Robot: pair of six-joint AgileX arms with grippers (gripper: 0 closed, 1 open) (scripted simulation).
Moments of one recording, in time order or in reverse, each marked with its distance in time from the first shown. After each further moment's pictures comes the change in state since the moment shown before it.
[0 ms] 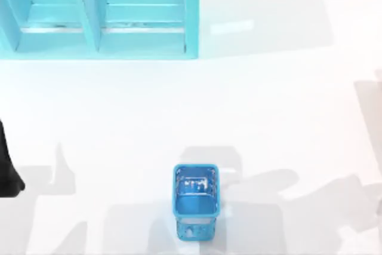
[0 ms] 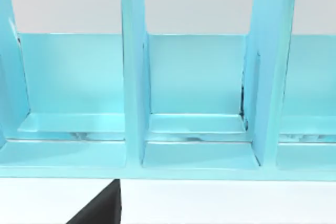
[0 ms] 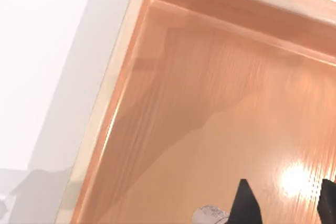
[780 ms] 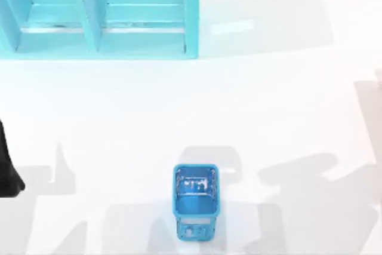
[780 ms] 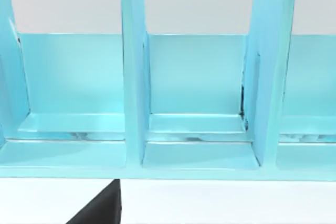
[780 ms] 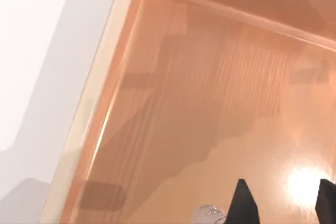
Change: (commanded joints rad) left arm 0.000 0.000 0.000 0.000 0.000 0.000; right arm 0.041 0.020 -0.236 0.268 0.020 0.038
